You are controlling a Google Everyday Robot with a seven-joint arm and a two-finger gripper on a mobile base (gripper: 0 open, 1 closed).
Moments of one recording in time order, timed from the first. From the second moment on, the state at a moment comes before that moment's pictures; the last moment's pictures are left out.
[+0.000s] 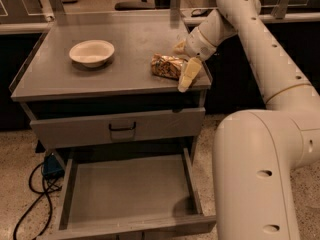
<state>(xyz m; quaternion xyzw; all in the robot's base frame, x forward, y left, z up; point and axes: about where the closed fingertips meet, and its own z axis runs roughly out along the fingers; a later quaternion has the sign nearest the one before) 0.727 -0.063 0.817 -0.71 0.63 0.20 0.25</state>
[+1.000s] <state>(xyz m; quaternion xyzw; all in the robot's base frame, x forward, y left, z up) 0.732 -0.059 0.814 -0.71 0.63 0.20 0.26</state>
